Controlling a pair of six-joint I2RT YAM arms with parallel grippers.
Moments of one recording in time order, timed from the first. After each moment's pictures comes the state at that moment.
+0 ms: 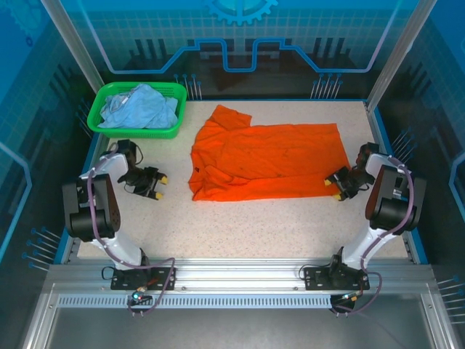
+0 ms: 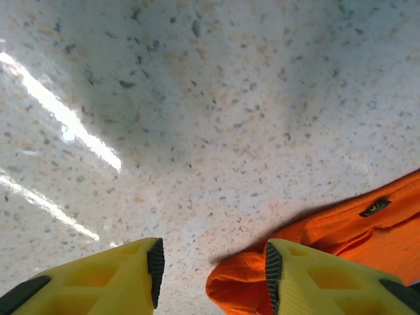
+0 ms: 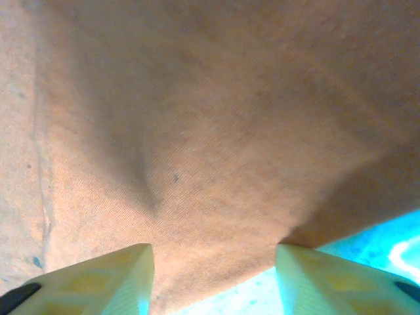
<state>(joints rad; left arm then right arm) 0.22 1.67 1.03 -0.84 0.45 -1.05 -0.35 1.75 1.03 -0.79 -0.39 0.63</state>
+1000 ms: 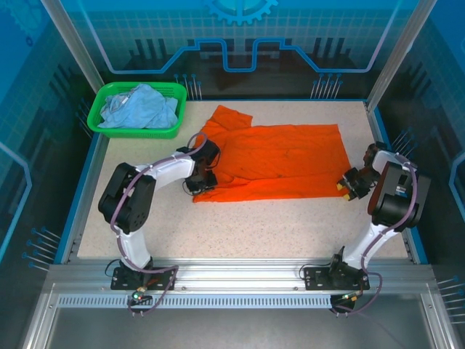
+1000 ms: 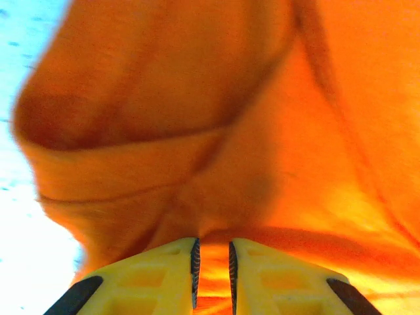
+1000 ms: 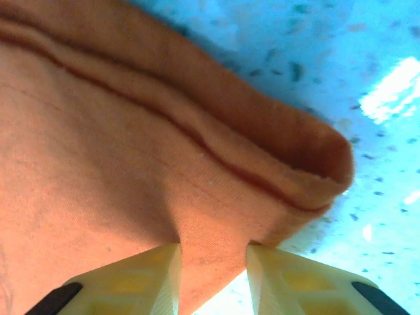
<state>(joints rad) -0.44 1.84 1.17 -0.76 -0.01 -0.84 -0.41 1.82 1.12 -0.87 -0.24 0.66</state>
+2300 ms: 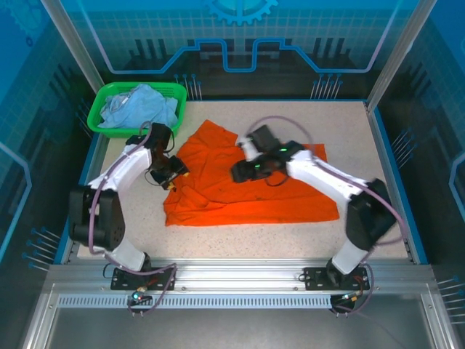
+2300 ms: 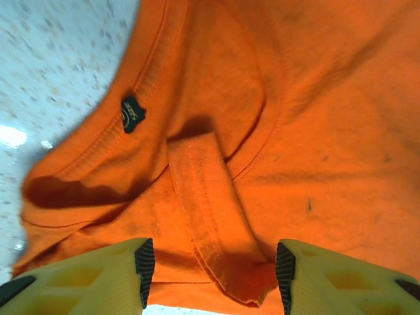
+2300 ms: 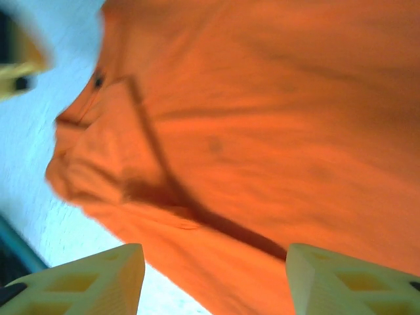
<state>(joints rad) -0.11 1.63 1.20 -0.97 0.25 -0.84 0.70 1.74 1.40 -0.69 -0.27 0.30</state>
